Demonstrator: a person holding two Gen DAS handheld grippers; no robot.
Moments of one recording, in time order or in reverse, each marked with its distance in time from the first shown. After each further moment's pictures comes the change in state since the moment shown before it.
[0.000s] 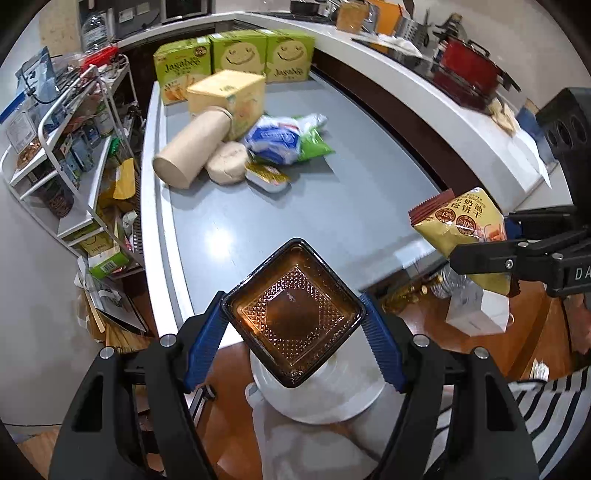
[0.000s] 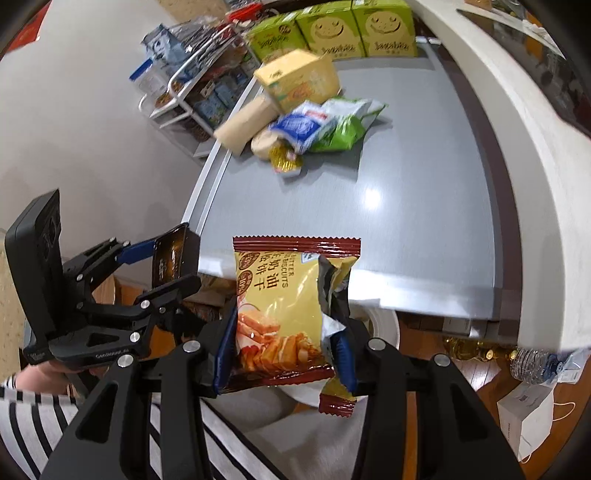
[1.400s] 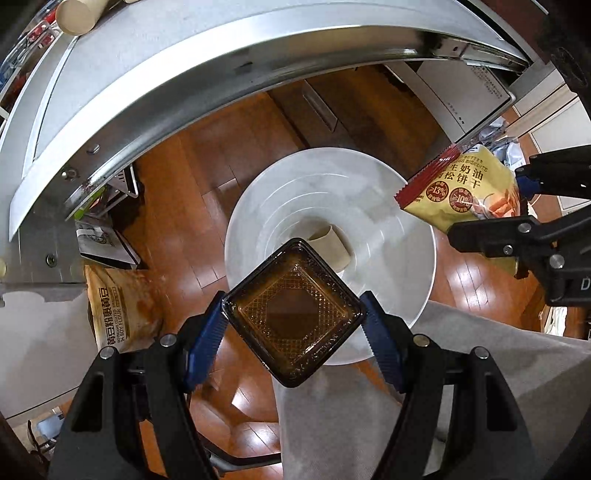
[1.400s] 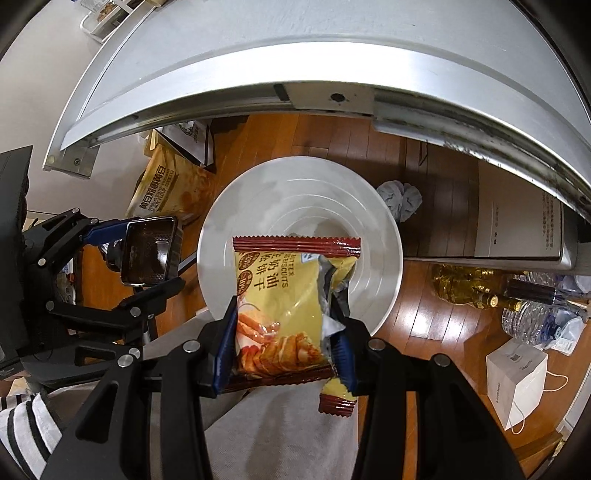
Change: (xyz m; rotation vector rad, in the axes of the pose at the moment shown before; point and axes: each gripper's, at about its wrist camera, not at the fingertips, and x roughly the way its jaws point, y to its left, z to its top) left arm 0.128 -0.026 -0.078 0.088 0.366 0.050; right arm 0.136 -0.035 -0.064 0.027 0.281 -0.129
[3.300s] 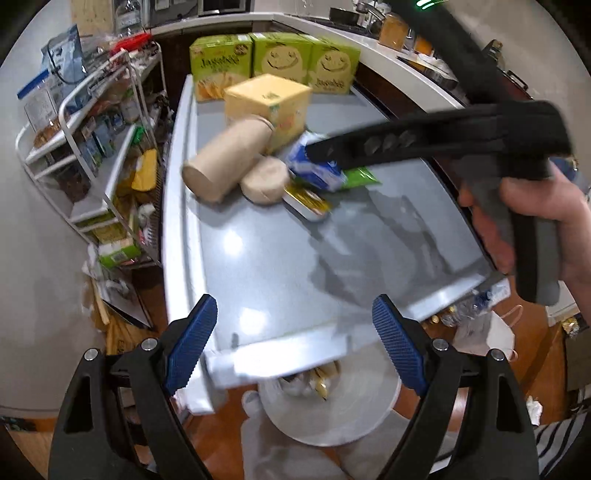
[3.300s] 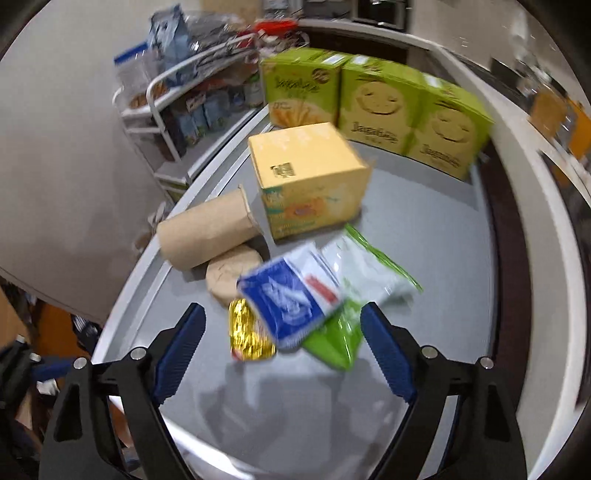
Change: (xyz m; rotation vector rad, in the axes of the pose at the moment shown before) left arm -0.151 0.062 0.053 -0.226 -0.396 -0.003; right arm -0.119 0.067 0.199 -0.266 -0.401 -0.175
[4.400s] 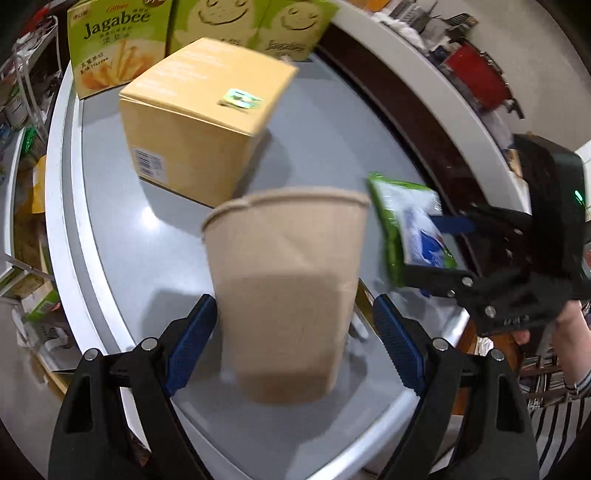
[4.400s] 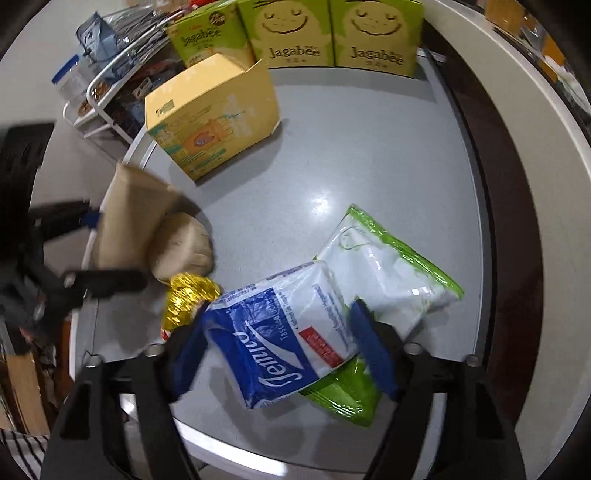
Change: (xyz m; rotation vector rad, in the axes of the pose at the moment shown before) left arm 0.107 0.038 0.105 0.139 0.226 -0.395; right arm 0.008 -0.077 -0.053 0.254 0.144 0.039
